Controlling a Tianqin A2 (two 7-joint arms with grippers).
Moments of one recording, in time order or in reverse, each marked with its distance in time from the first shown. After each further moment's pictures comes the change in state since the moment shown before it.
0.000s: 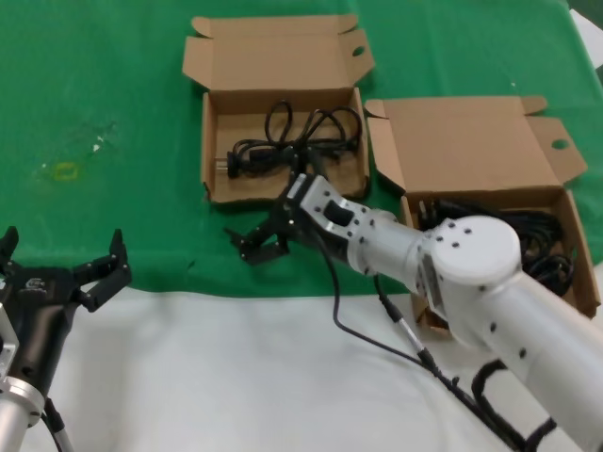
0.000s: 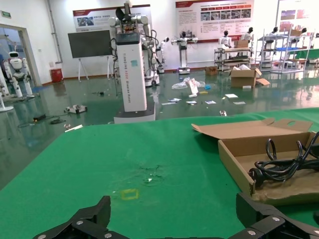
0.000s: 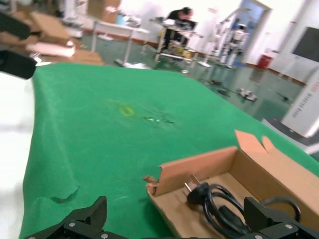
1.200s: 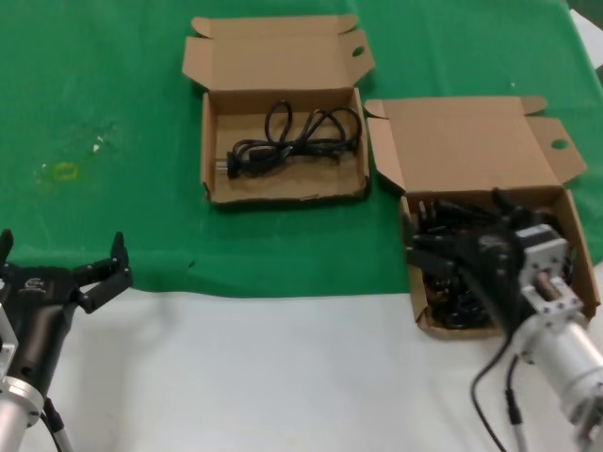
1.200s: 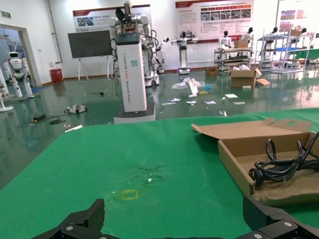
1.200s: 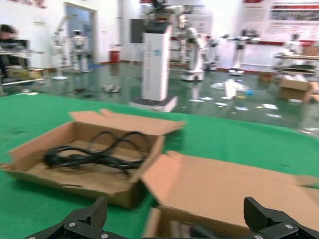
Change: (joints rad) left arm 0.000 0.000 0.000 0.000 0.000 0.000 -0.001; right arm -0.689 0.145 0.555 0.678 -0.087 0.286 0.304
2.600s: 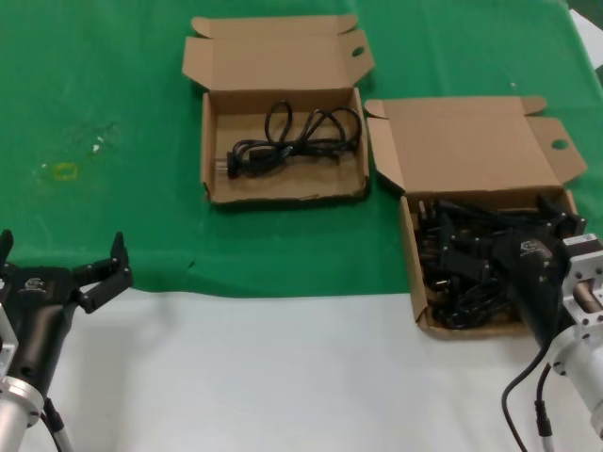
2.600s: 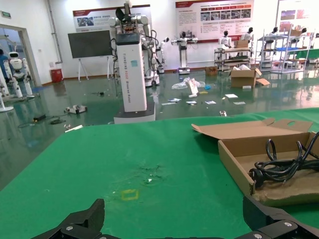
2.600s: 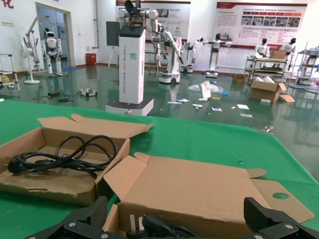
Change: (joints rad) left arm 0.000 0.000 0.000 0.000 0.000 0.000 0.000; right arm -0.107 0.022 0.086 0.105 -0.014 0.045 0.048
